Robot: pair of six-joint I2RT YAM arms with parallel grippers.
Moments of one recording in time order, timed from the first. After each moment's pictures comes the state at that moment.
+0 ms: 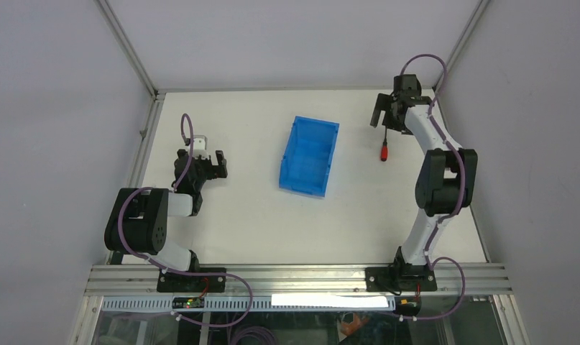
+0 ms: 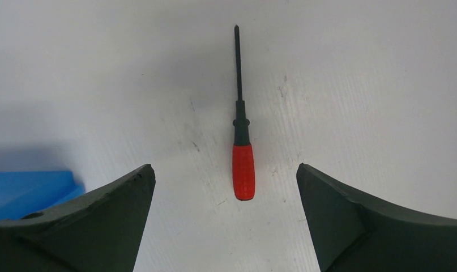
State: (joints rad) left arm -0.03 1.54 0.38 0.84 -0.01 -0.04; right arm 0.04 1.83 1.55 -0.63 0.16 0.24
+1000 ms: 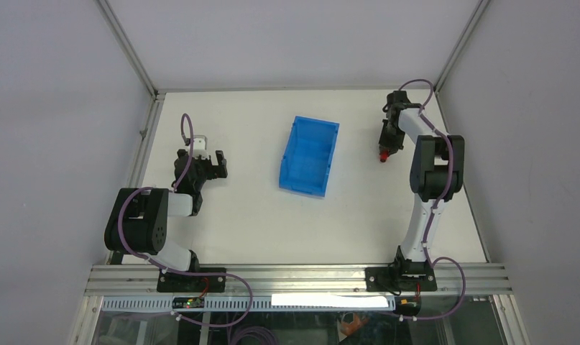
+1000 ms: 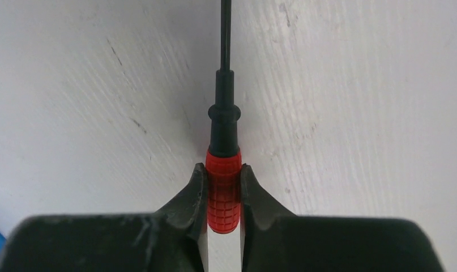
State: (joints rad) left arm -0.03 1.54 0.38 0.84 -0.01 -0.04; right arm 0.01 2.08 1.58 -0.76 0.13 0.28
